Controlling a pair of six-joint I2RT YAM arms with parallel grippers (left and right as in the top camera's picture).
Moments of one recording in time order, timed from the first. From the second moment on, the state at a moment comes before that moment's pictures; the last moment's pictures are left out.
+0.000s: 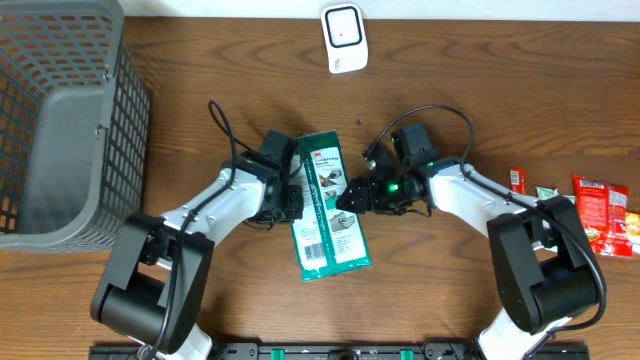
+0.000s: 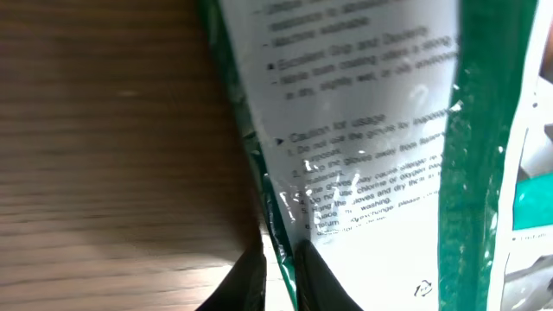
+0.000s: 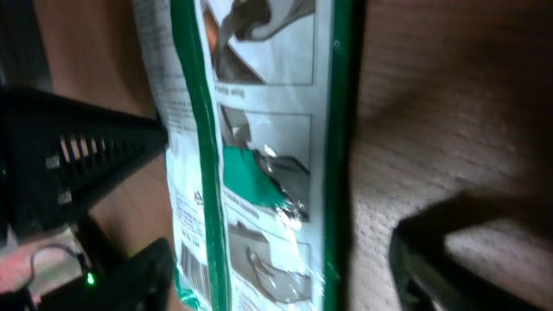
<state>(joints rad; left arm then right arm) -0.41 1.76 0.95 -0.62 0.18 -0.42 0.37 1.84 0.96 -0.37 -0.69 0.34</state>
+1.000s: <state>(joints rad) -0.44 1.66 0.94 -0.59 0.09 -0.43 0.50 1.84 0.86 -0.09 -0.80 0.39</state>
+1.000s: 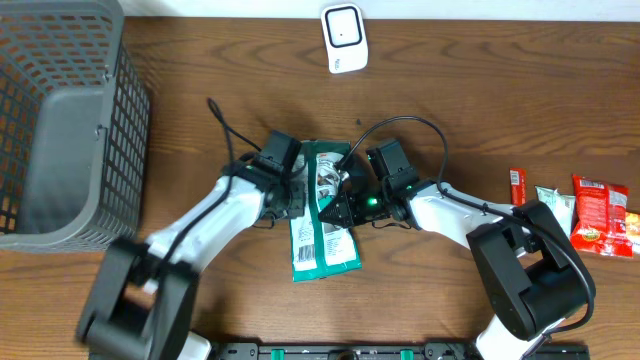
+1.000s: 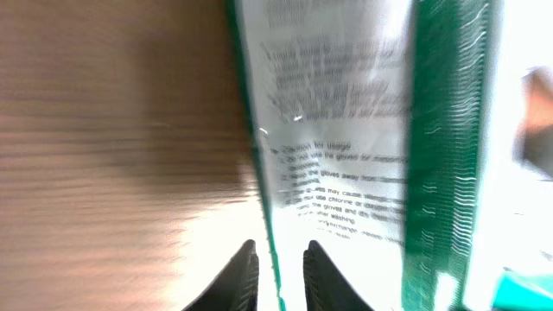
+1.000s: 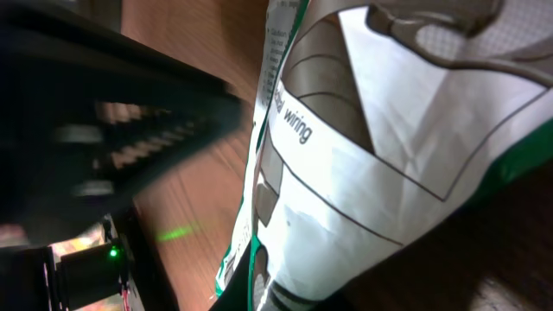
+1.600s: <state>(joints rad) -0.26 1.23 0.94 -0.82 -0.32 -0.49 0.44 1.81 0.86 -0.16 -0.92 0.26</state>
